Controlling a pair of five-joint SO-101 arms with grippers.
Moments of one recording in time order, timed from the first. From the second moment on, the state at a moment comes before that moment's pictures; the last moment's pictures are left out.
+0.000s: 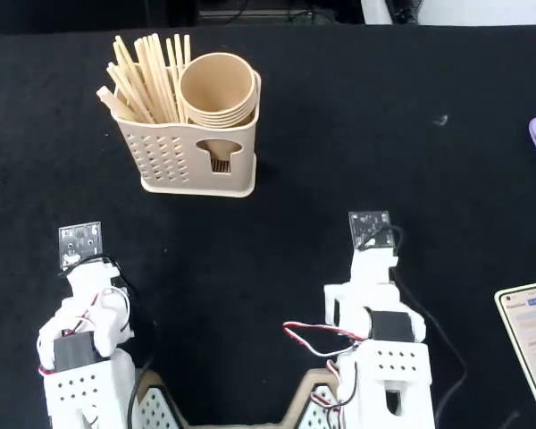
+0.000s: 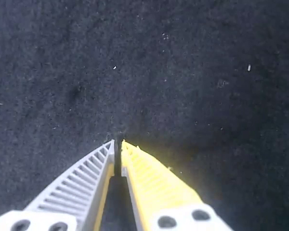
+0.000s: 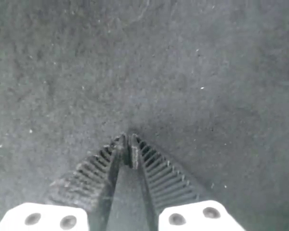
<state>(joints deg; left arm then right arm) -19.9 -99.6 96.3 69.7 -5.7 3.9 -75.9 92.7 58.8 4.8</state>
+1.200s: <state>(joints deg) -8.6 -104.2 96.4 70.4 -5.6 4.7 -103.2 97.0 74.7 4.8</state>
